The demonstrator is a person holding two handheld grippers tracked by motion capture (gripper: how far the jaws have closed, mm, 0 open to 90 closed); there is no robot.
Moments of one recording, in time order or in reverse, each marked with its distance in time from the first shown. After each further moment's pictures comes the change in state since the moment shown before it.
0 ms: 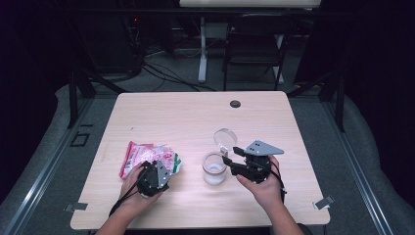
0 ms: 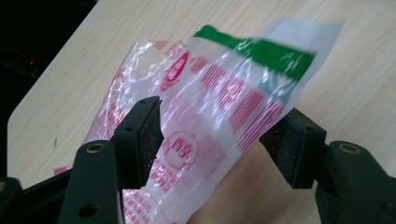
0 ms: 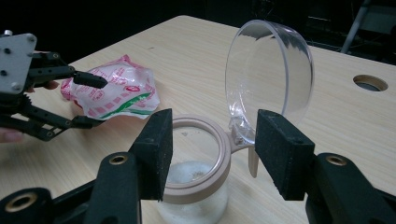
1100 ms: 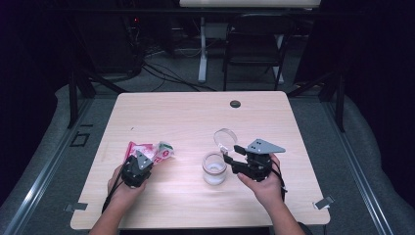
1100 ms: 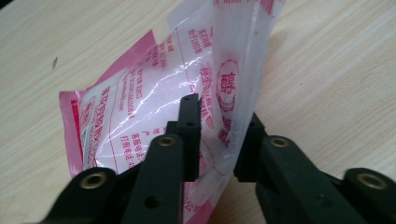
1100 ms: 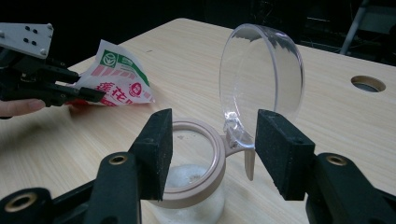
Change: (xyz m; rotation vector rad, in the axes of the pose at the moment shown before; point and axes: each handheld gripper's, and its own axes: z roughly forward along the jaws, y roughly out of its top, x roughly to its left) left arm 0.046 -0.029 0.014 0.092 -0.026 -0.291; right arm -0.005 0.001 0.001 -0.003 0.004 0.008
